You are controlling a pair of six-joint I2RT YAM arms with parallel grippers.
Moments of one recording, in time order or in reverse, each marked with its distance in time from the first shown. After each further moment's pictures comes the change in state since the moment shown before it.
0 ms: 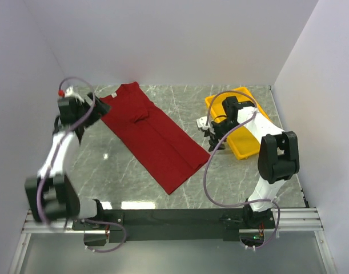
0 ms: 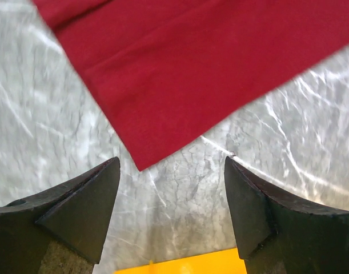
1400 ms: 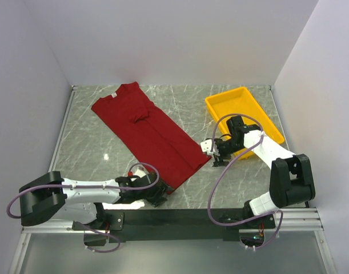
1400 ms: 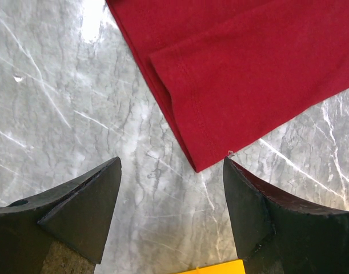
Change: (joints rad) left arm -1.374 -0.208 -0.650 0.046 -0.411 -1.414; right arm 0.019 -0.297 -0.427 0.200 0.045 -0.124
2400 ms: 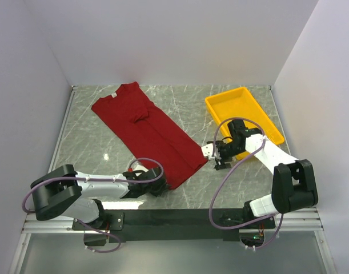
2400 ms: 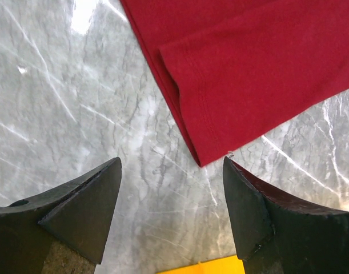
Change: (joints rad) left arm 0.069 0.147 0.071 0.023 -0.076 -0.026; right arm 0.002 -0.056 -0.053 0.019 0.010 -0.018
